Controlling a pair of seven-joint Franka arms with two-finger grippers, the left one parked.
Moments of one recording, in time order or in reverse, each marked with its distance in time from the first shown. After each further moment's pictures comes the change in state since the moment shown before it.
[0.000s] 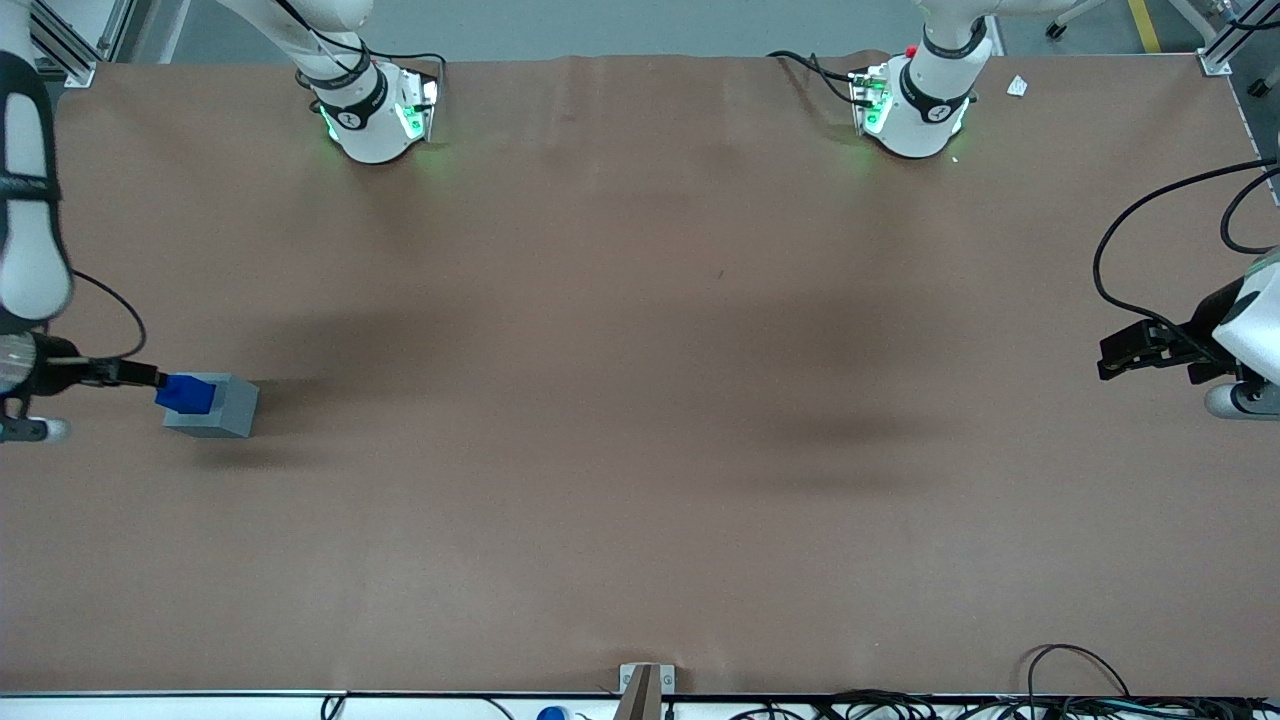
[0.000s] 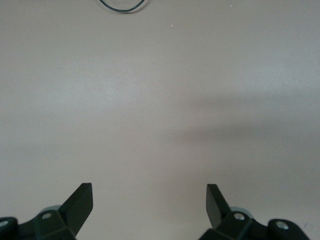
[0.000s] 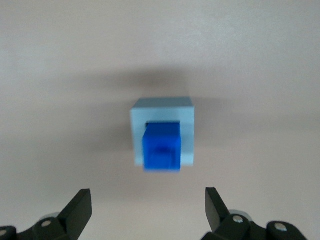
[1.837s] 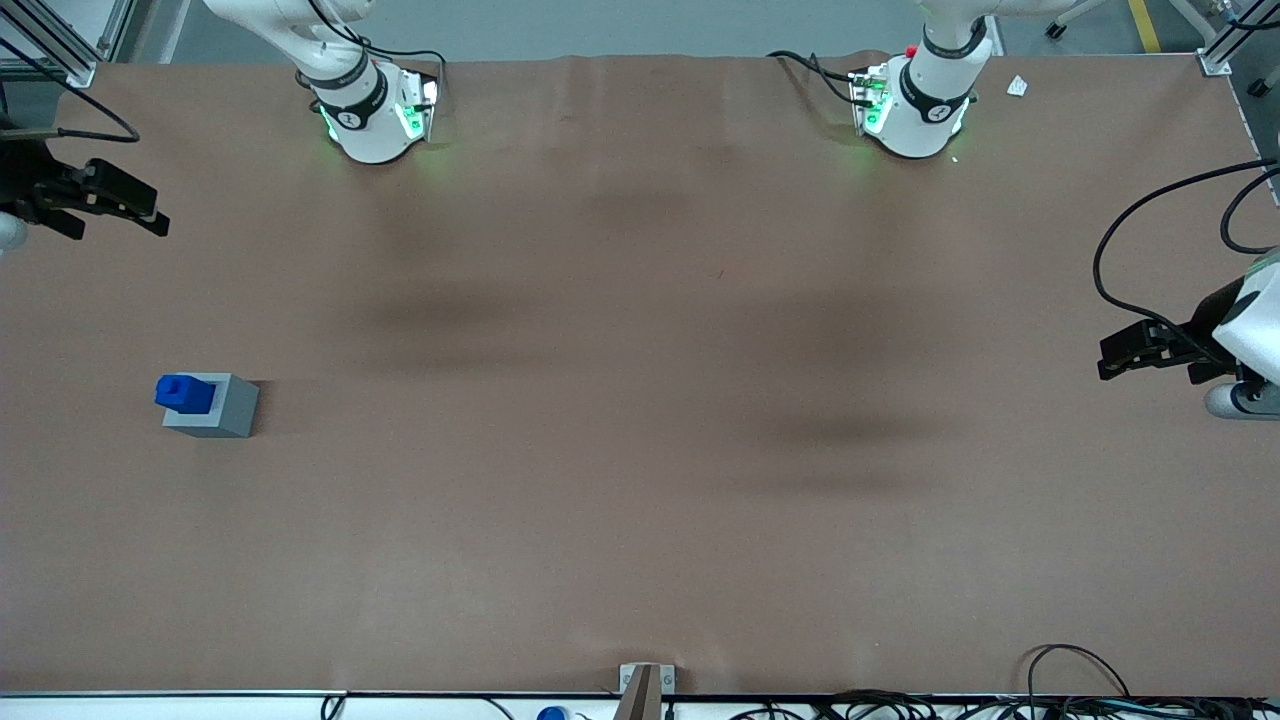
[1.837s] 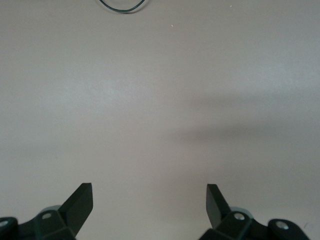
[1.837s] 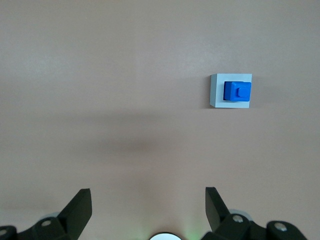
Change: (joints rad) arm 0.260 -0.449 0.015 -0.024 0.023 -0.288 0.247
